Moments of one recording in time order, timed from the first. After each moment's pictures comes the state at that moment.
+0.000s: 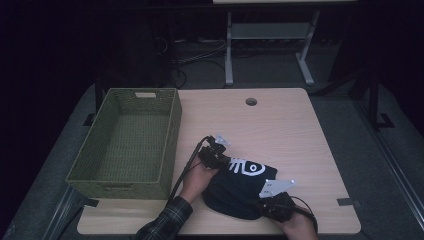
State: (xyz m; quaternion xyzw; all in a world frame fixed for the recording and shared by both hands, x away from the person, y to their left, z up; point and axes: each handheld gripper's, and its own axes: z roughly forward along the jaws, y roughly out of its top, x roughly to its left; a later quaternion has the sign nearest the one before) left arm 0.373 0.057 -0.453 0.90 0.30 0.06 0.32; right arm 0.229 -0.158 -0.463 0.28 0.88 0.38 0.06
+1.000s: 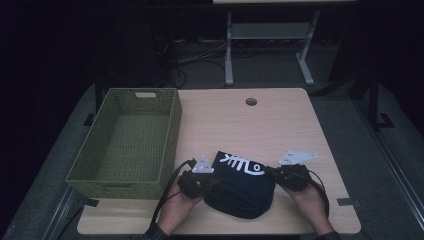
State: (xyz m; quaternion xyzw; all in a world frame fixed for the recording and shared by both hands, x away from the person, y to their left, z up) left arm 0.278 0.105 -0.433 0.89 0.28 0.05 0.36; right arm 0.291 -0.208 -0.442 0.34 0.84 0.40 0.14
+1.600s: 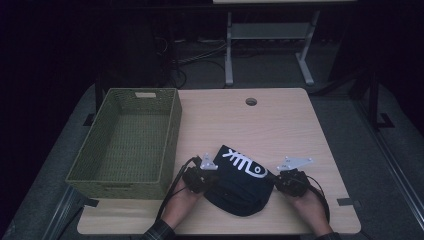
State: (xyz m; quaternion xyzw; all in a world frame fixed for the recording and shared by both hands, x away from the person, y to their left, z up) left arm 0.300 0.098 -0.449 0.90 0.29 0.08 0.32; right arm 0.286 -0.209 -0.465 0.37 0.85 0.36 0.12
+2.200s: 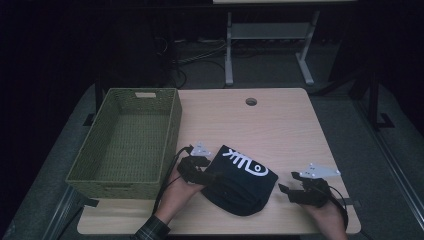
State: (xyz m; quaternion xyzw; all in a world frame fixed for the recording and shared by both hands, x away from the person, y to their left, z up) left arm 0.318 0.109 -0.422 0.87 0.32 0.07 0.36; right arm 0.256 -0.255 -0.466 0.42 0.80 0.38 0.17
